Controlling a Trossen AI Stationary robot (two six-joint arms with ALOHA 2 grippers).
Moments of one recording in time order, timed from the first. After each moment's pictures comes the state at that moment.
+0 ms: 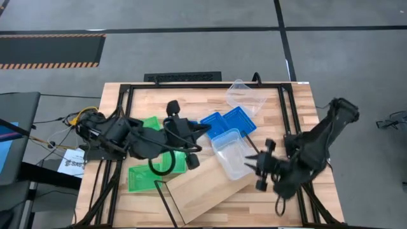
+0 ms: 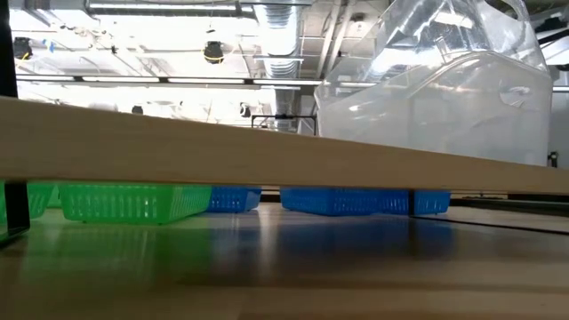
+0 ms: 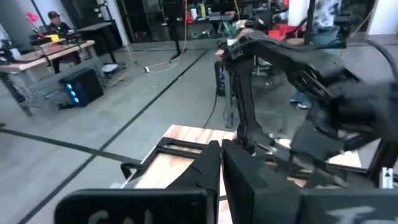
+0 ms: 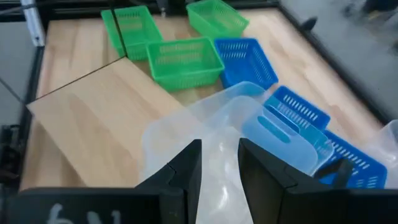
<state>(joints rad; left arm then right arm) -0.45 1.80 2.35 -0.84 -0.84 -0.12 0.83 1.37 1.24 -0.89 0.91 0.83</state>
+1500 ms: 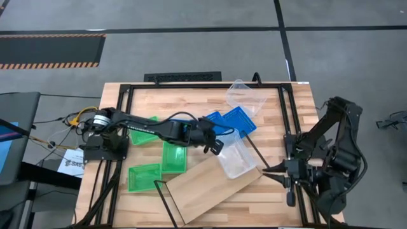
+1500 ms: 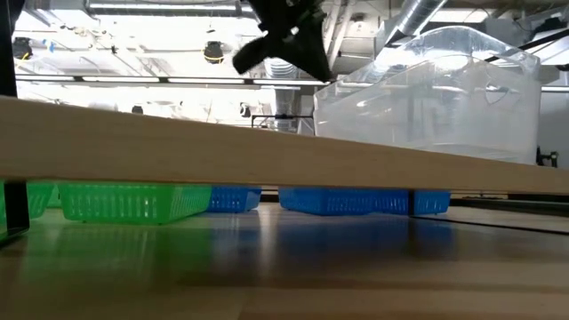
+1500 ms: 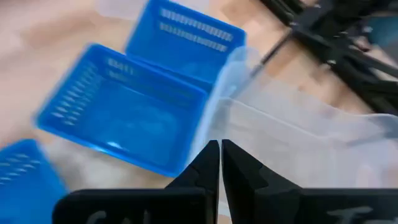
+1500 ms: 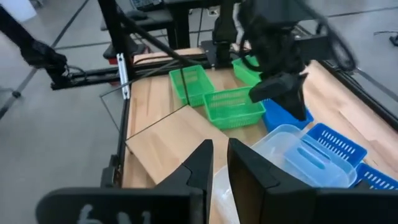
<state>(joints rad) -0.13 1.84 1.57 -0.59 -0.40 -0.89 1.07 1.33 1.49 -1.03 1.05 0.89</state>
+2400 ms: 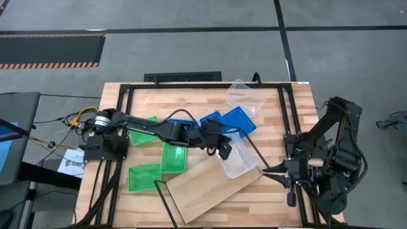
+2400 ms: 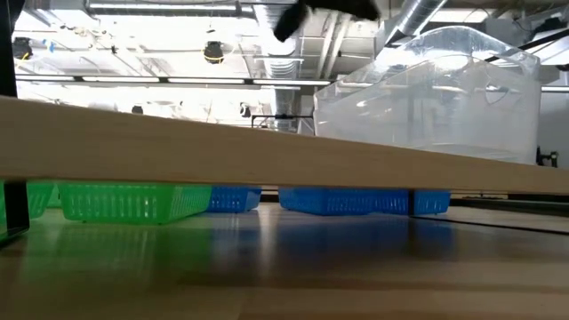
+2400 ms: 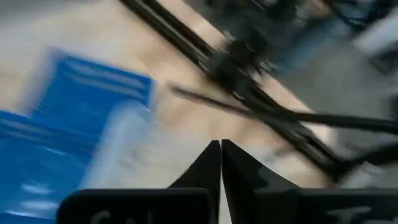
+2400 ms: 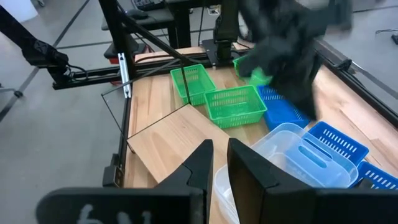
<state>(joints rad) -0.16 1.86 1.69 -0.42 -0.37 -0.77 1.08 1.33 1.49 -1.04 1.05 0.90</state>
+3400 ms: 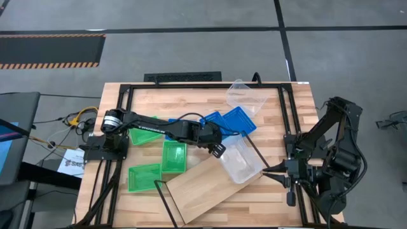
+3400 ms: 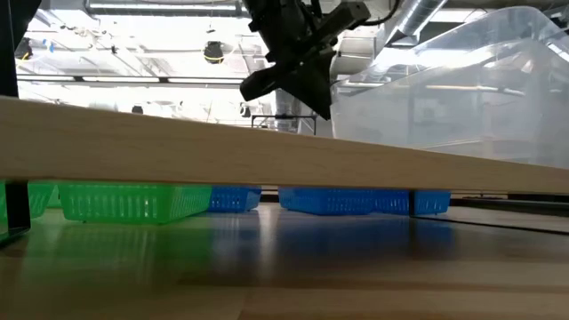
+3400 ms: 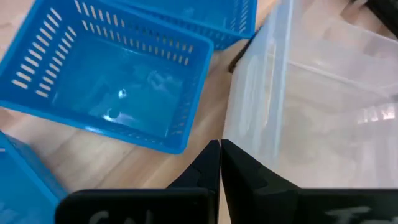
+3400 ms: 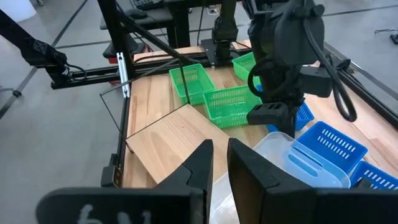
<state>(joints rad) -0.09 1.95 1.63 -0.68 -0.24 -0.84 1.08 1.33 1.49 -1.04 1.05 0.90</state>
